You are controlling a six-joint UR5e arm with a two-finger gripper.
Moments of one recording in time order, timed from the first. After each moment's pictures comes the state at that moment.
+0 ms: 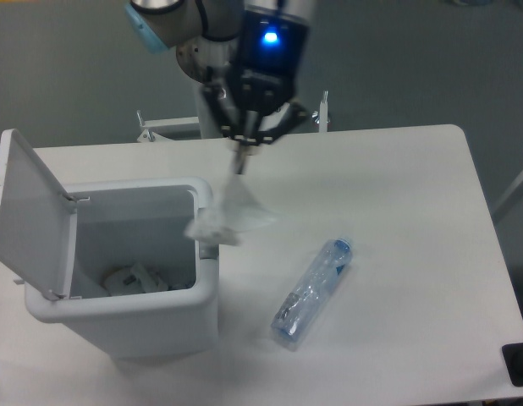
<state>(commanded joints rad) 2.39 -1.49 -1.66 -1.02 0.99 0.52</state>
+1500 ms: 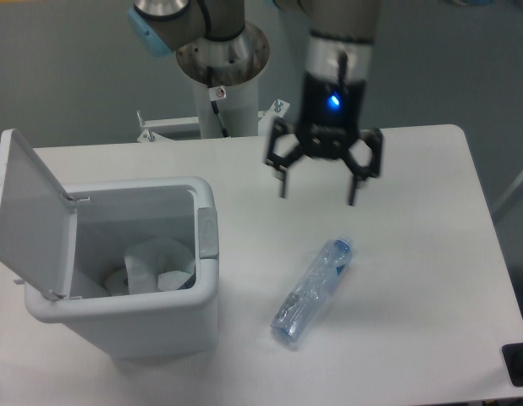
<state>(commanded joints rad) 2.66 -1.77 -1.72 -0.94 1.34 0.92</state>
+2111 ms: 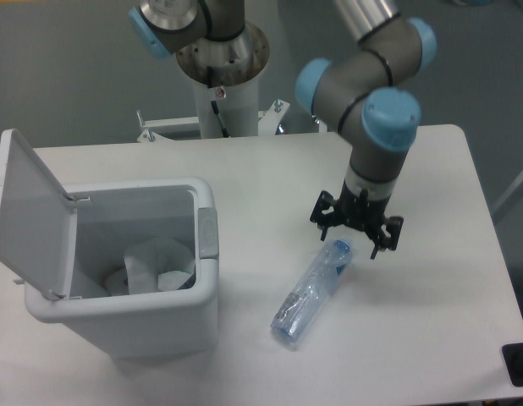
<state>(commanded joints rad) 2.62 -2.02 -1.72 -0.89 1.44 1.11</state>
